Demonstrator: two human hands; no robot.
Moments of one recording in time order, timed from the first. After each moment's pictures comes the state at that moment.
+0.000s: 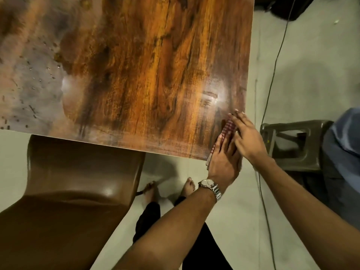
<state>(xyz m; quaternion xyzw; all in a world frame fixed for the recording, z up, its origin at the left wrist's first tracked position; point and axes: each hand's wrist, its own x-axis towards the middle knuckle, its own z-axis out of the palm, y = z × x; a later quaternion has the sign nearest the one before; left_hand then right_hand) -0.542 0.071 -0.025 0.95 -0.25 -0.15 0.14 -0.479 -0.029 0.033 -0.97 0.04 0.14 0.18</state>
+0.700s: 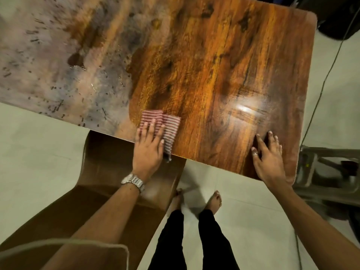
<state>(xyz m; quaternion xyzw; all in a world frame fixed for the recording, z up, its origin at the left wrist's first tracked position) -0.499 0.458 -0.043 0.99 -0.01 -0.07 0.11 -0.484 0.059 -0.013 -0.97 0.07 0.15 0.14</state>
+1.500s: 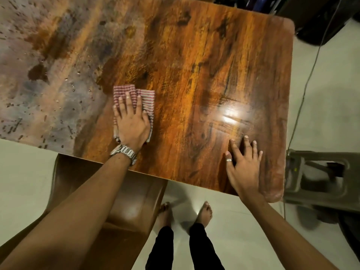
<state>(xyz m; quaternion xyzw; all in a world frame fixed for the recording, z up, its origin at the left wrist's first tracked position) -0.352 0.431 -0.039 0.99 0.08 -0.04 0.07 -0.462 0.097 -0.016 -0.98 0.09 0.10 0.14</state>
